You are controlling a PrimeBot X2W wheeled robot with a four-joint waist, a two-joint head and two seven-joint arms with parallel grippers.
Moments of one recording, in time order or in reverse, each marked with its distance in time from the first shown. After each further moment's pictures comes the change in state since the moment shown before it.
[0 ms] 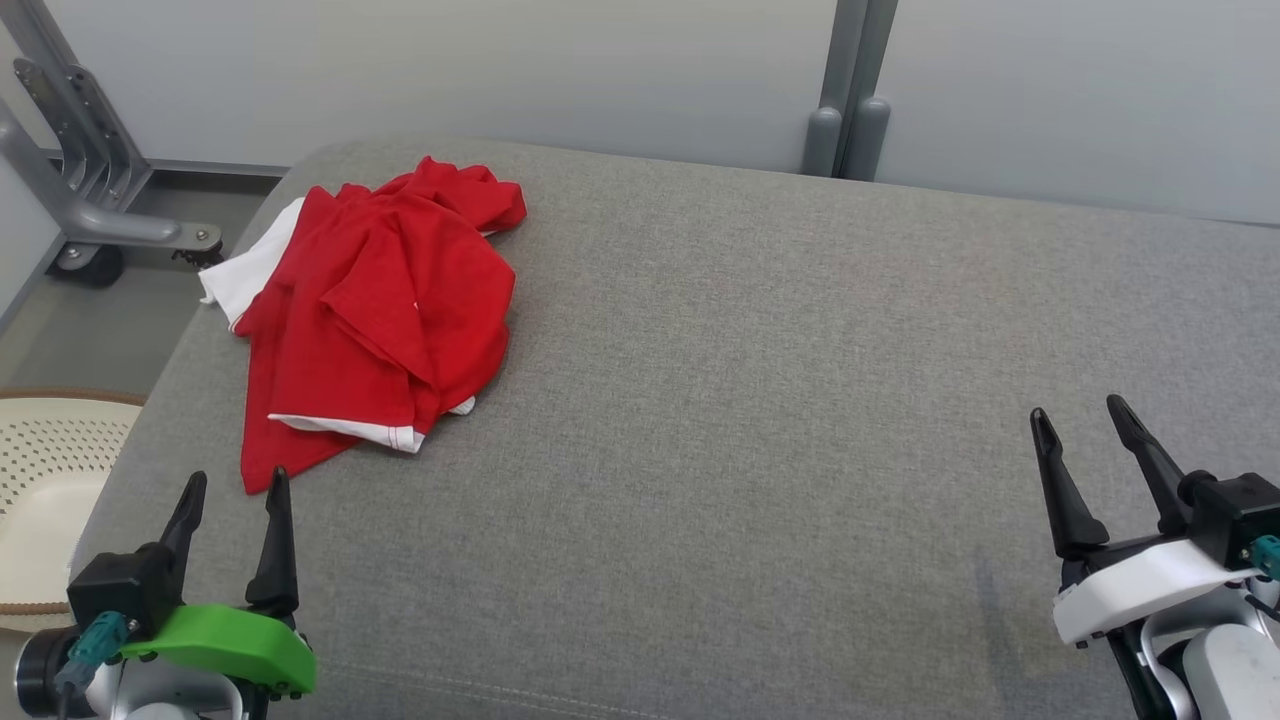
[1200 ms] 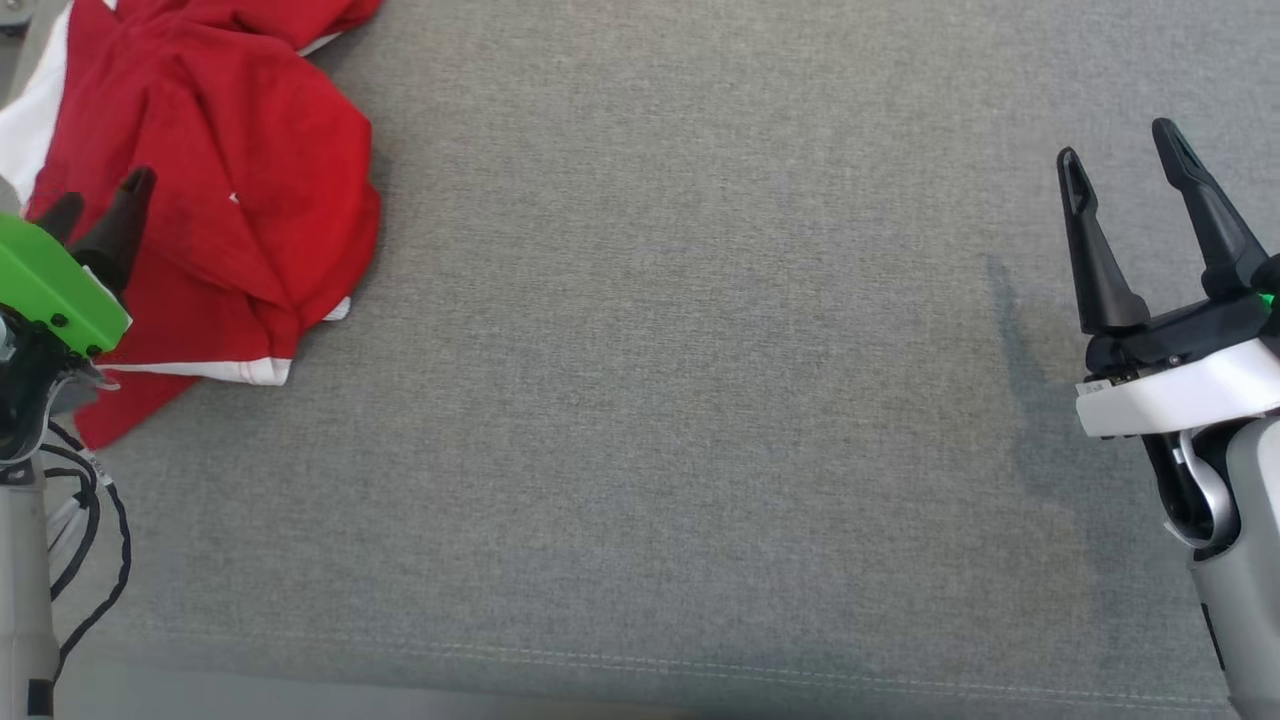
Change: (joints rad) left arm -0.556 0.108 0.119 0.047 -0.379 -0.016 0.756; right arm -0.299 -0.072 0.035 -0.140 0.004 0.030 -0.003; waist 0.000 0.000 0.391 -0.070
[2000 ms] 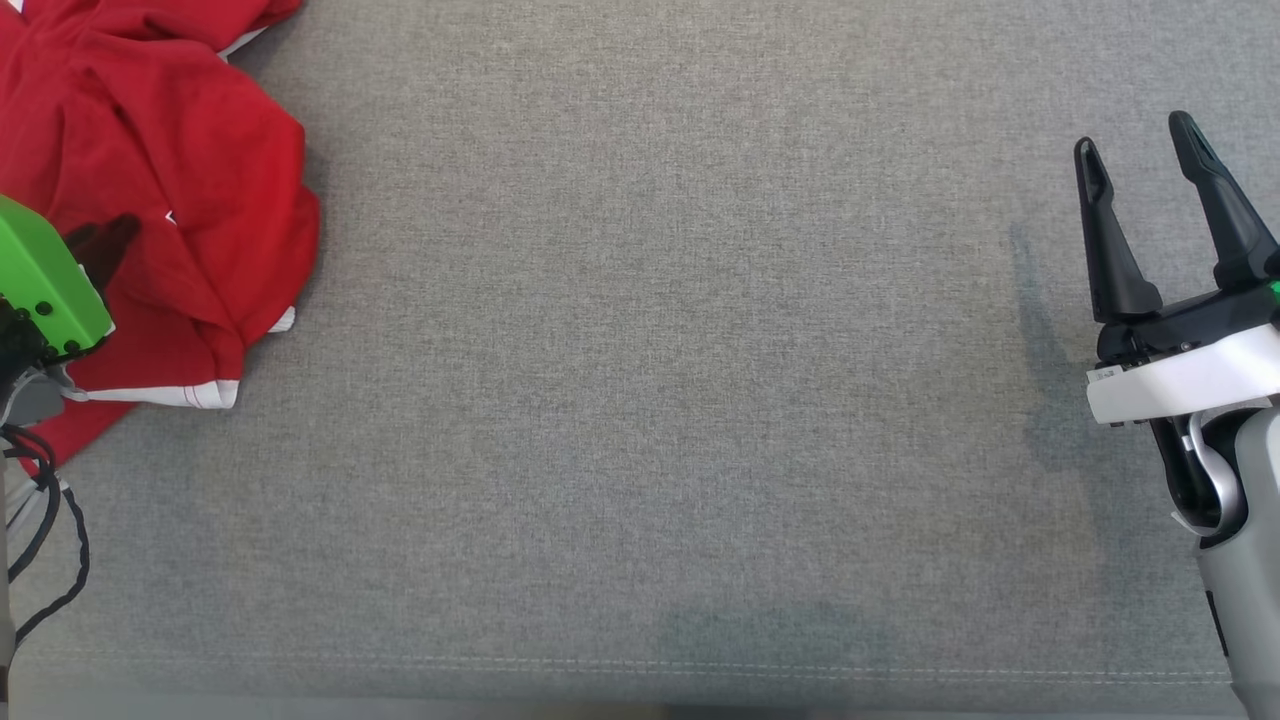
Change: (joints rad) left arm -0.046 0.073 -0.060 0.011 0.011 0.044 0.255; right arm -0.029 0.000 -0.022 0.050 0.011 0.006 -0.001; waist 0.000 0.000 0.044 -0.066
